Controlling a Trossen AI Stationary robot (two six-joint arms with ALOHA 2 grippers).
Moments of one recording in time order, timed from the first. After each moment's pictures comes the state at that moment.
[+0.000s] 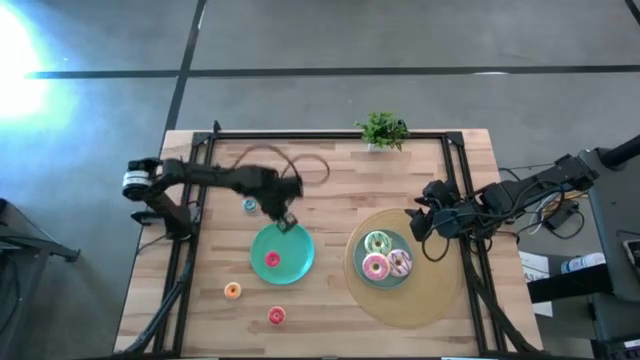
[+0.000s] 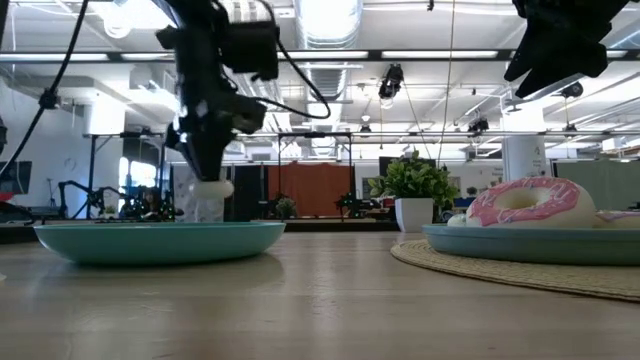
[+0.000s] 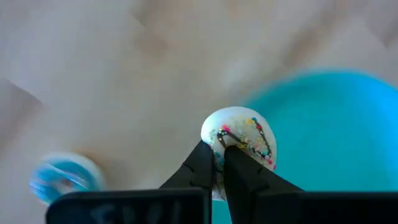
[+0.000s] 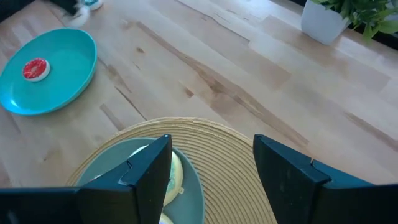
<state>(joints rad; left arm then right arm) 0.12 1.58 1.11 -0.88 0.00 -0.55 0.38 0.90 0.85 -0.99 0.62 1.06</state>
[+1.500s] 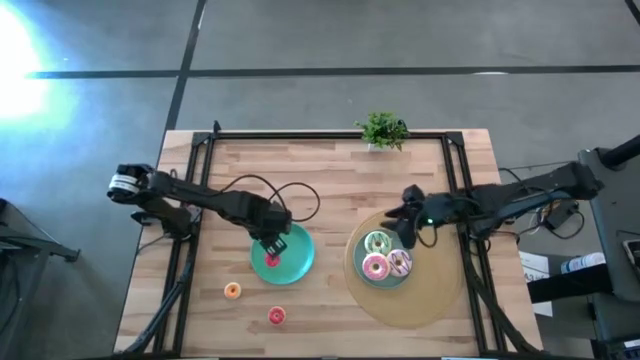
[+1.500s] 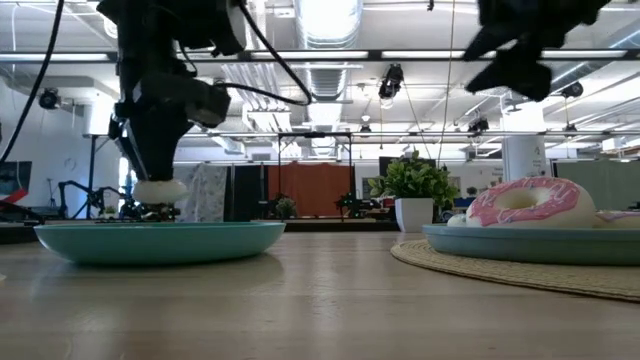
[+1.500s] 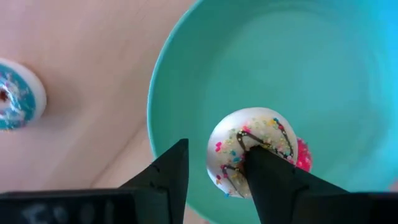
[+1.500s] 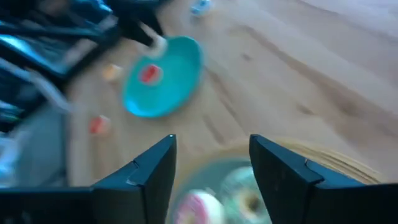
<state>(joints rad) -0.10 1.48 0.98 -0.87 -0.02 -0.82 0.19 0.92 0.66 -0.33 0.22 0.80</state>
